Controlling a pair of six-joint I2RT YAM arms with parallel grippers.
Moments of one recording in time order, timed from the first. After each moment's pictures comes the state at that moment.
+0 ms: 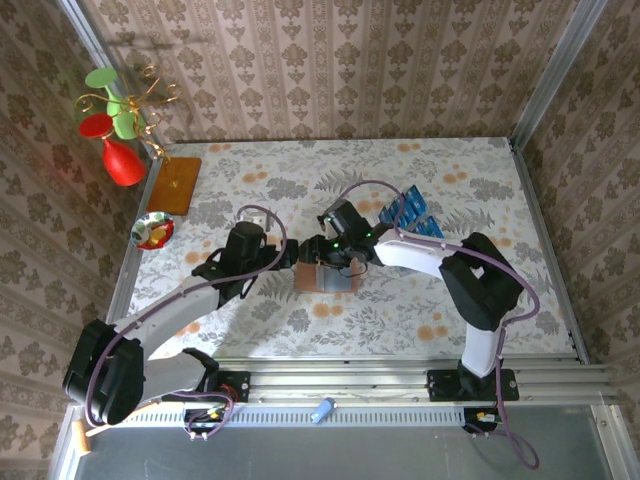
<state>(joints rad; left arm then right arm) -0.57 1.17 0.62 -0.11 -0.10 -0.43 0.71 1.86 1.18 -0.18 -0.39 0.79</state>
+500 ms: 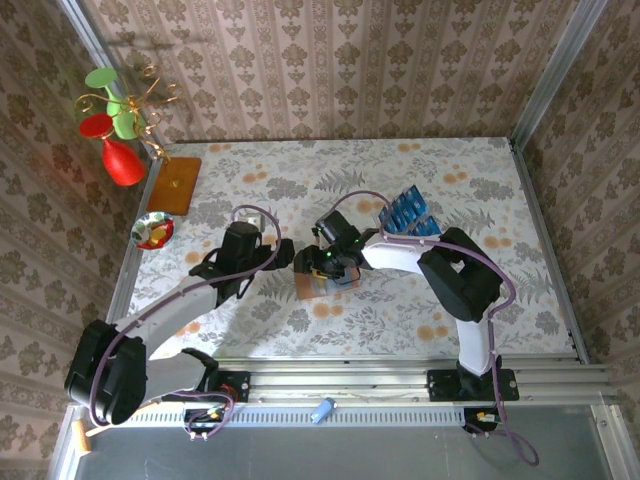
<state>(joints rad) -0.53 1.18 0.60 -0.11 -0.07 -0.44 0.73 1.96 1.20 -0.17 -0.39 0.82</state>
